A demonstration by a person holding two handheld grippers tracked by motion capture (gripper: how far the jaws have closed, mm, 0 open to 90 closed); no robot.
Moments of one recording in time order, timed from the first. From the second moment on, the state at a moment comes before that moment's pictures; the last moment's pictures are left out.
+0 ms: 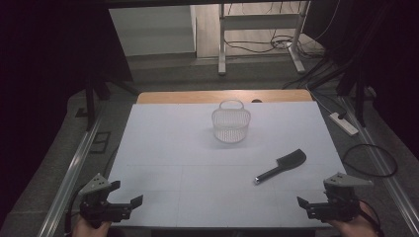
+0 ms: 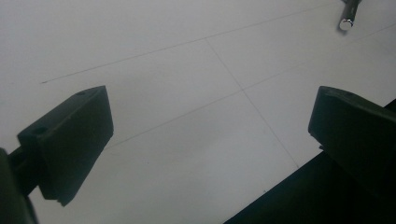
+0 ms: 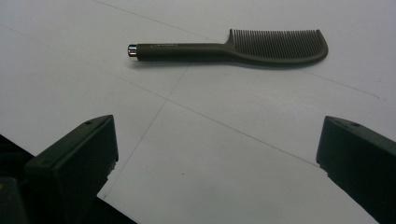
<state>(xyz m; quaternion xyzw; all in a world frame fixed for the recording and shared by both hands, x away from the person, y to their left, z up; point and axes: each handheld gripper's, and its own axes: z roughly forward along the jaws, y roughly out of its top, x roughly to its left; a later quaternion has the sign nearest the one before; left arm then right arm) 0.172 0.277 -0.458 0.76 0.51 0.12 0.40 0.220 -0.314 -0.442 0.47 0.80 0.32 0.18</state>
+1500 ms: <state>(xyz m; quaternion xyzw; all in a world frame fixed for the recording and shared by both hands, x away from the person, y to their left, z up) 0.172 0.278 -0.459 0.75 0.51 0.11 0.40 0.265 -0.296 -0.439 0.45 0.82 0.32 0.14</state>
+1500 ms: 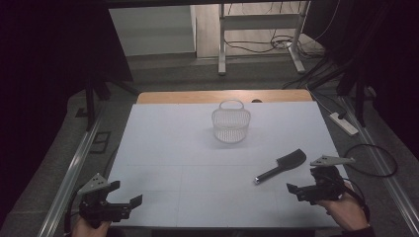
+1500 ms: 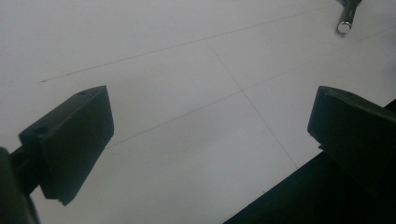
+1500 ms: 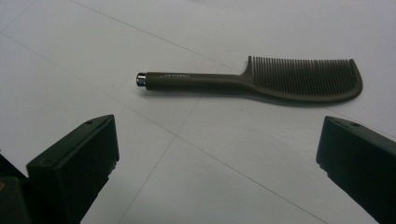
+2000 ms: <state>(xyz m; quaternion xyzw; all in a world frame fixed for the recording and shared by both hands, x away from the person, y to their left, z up) 0.172 0.278 -0.459 0.75 0.51 0.11 0.40 0.278 -0.284 -0.440 0.43 0.84 0.30 0.13</state>
